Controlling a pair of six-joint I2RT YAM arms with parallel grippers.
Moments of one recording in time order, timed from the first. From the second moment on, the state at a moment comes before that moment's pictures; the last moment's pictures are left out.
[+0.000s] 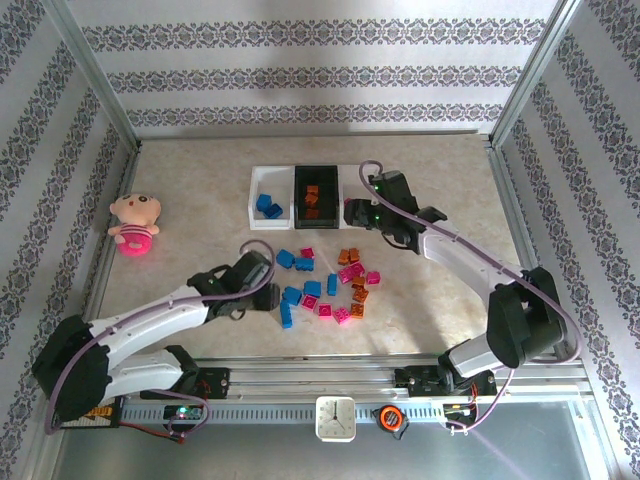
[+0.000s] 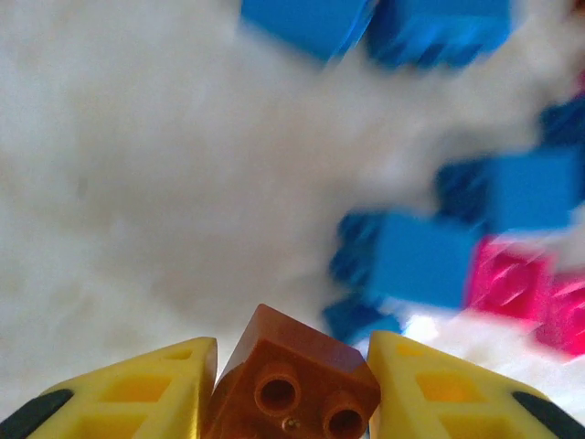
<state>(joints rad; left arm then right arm) -0.72 1.17 0.67 -0.52 -0.06 -0.63 0.46 1.46 1.03 -0.33 -0.05 0.50</state>
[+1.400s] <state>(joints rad) -0.62 1.45 1.06 -0.12 0.11 -0.49 0.47 1.32 0.64 -0.38 -0.09 0.57</state>
